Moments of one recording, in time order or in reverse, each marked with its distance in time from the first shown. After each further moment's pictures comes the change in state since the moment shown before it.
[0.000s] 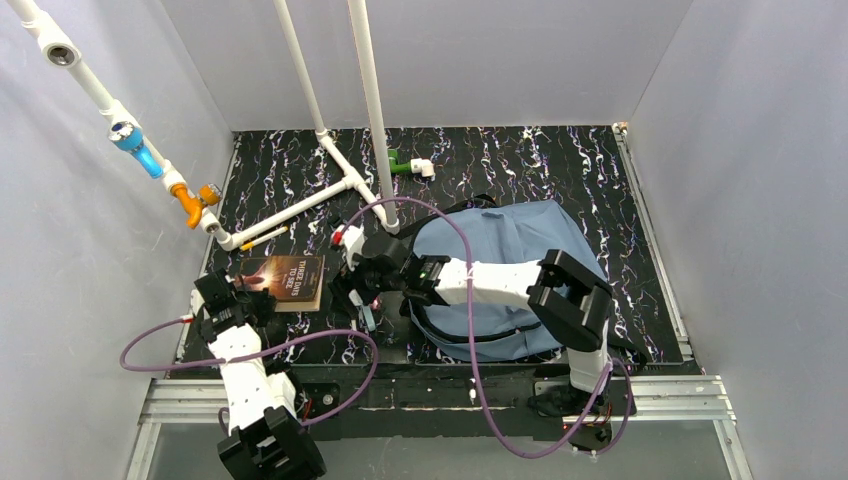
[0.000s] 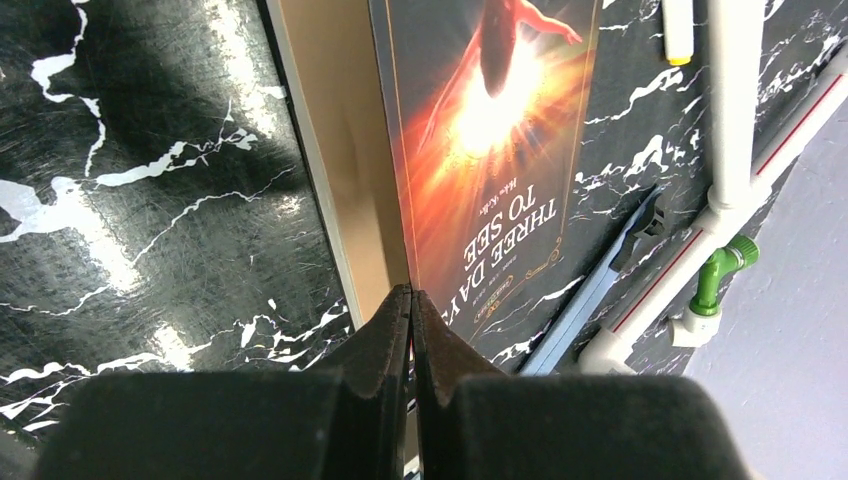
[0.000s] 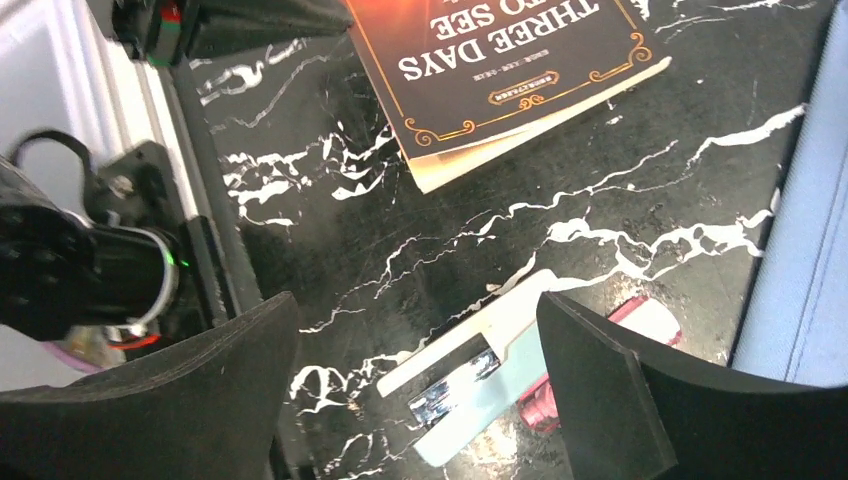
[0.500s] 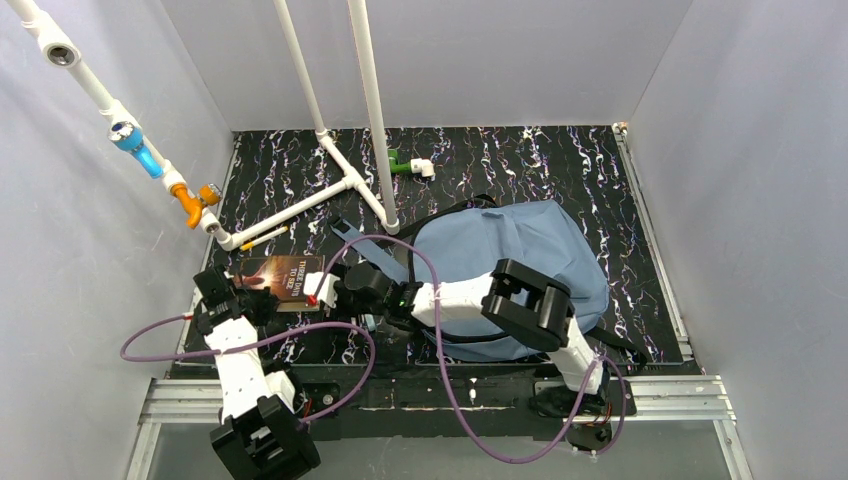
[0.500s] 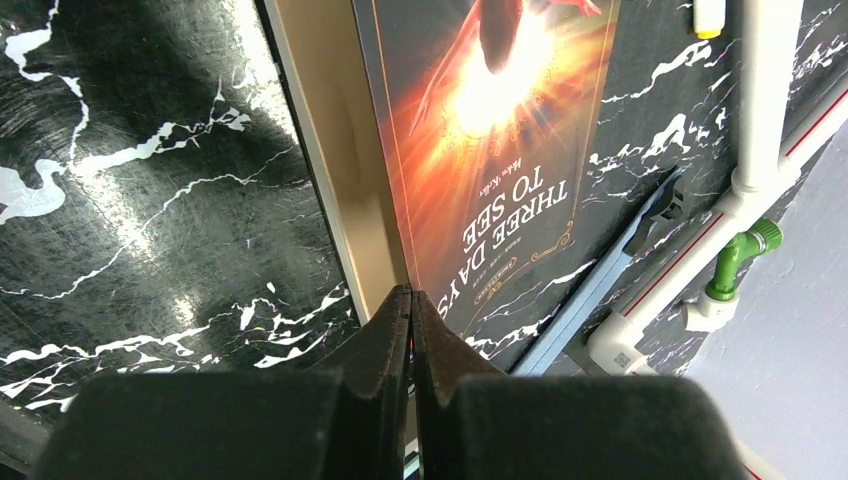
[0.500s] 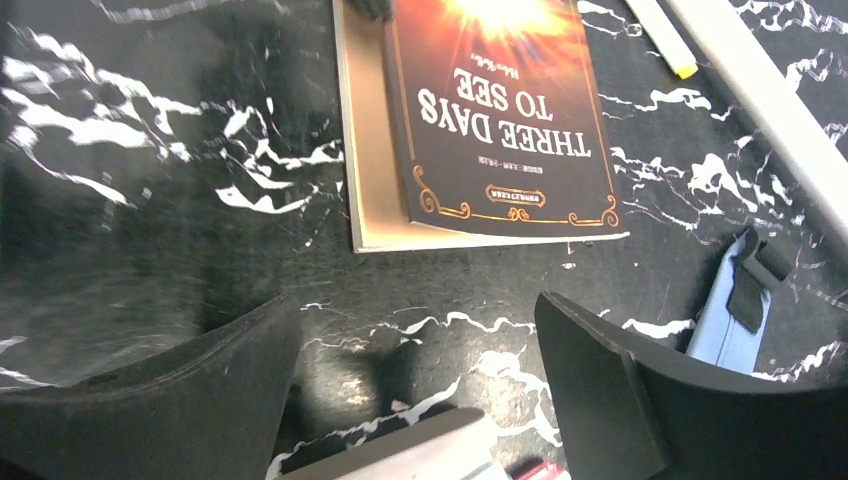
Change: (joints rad) left arm -0.002 0.065 0.034 -0.032 0.032 0.020; right arm 0.102 0.213 0.007 0.308 0.125 -0.649
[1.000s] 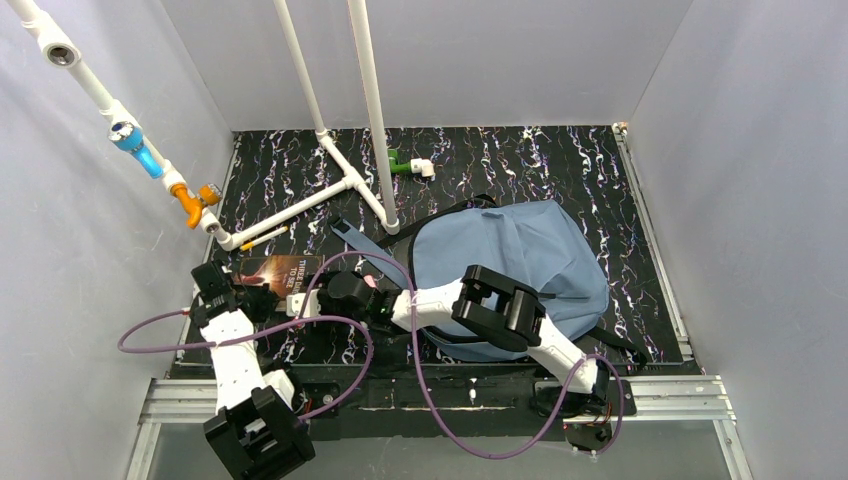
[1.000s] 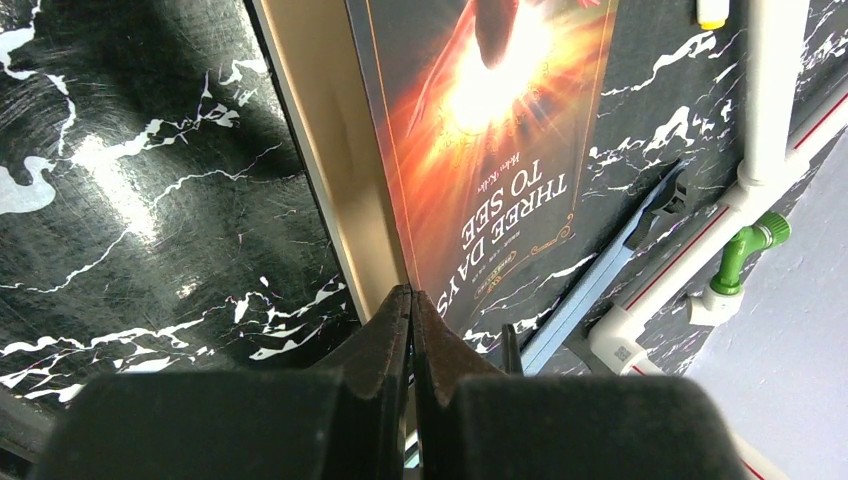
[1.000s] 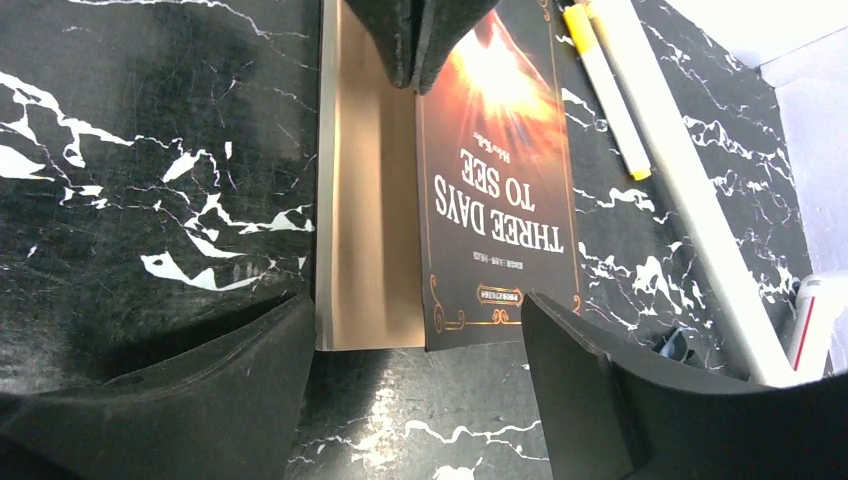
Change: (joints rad) left arm -0.004 0.052 0.043 -0.021 0.011 0.013; right arm 0.023 0.179 0.158 0.074 0.047 -0.282
